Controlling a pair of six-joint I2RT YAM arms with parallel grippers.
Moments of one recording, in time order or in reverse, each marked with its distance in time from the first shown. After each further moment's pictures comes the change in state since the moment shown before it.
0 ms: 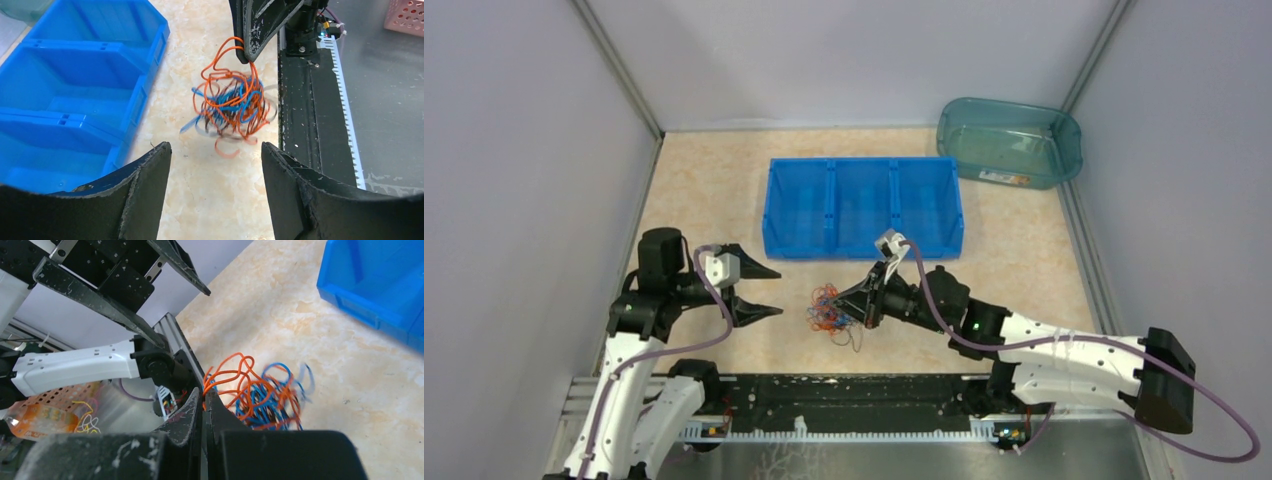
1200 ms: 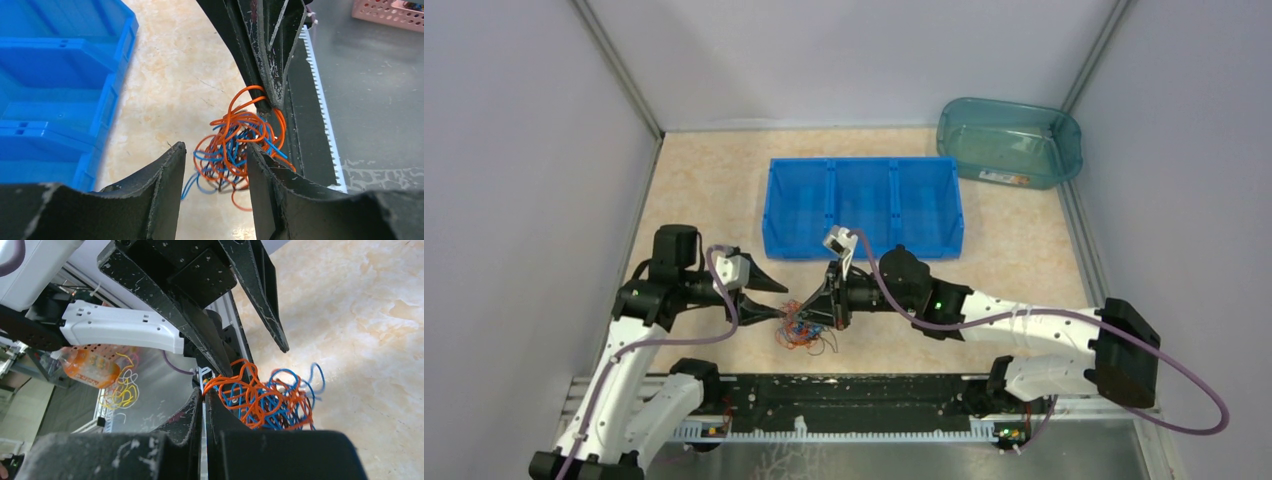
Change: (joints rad) left arm -0.067 0.070 0.030 -0.116 0.005 0.109; right arm 0.000 0.282 0.210 0.035 -0.320 -0.008
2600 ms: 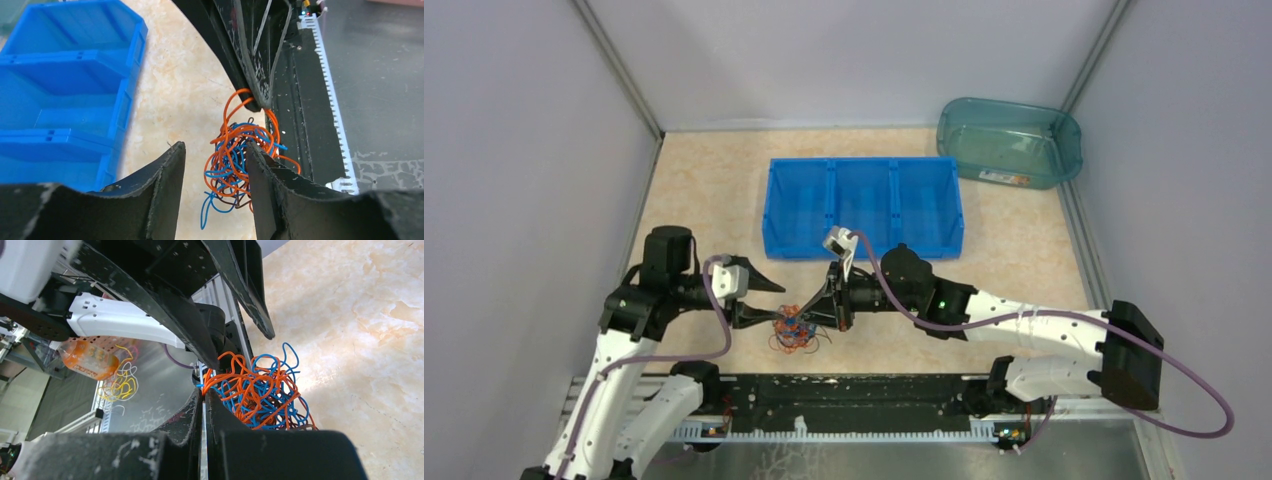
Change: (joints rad) left arm -0.066 -0.018 0.119 -0.117 -0.079 0.062; right arm 0.002 -0.023 0.023 -0.061 -0.032 -0.038
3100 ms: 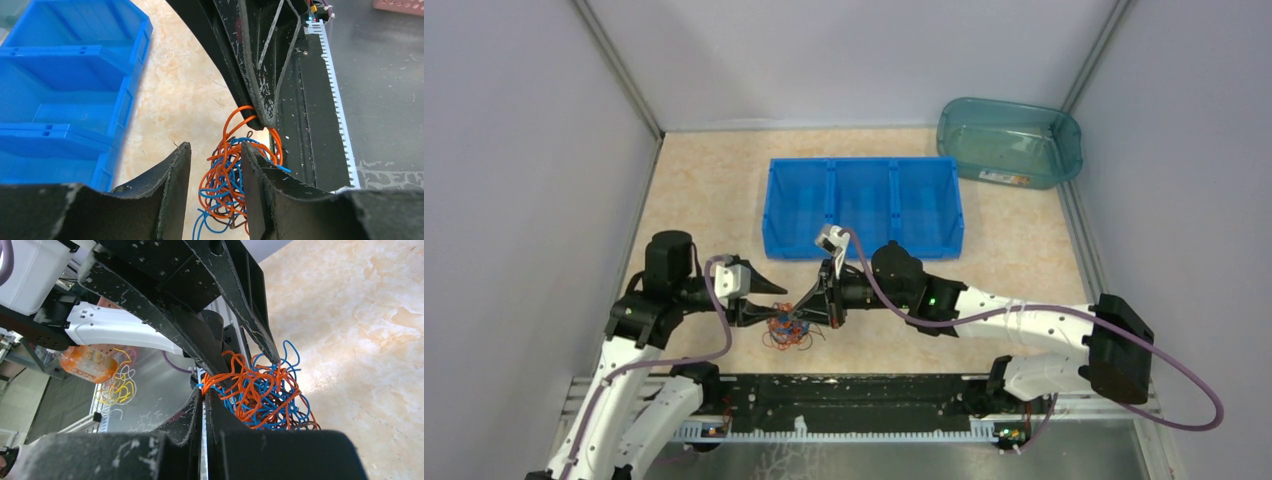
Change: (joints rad) left arm -0.006 -0.080 -0.126 0.200 -0.026 -0.176; right arm 0.000 0.063 0.030 0.023 -0.003 0.000
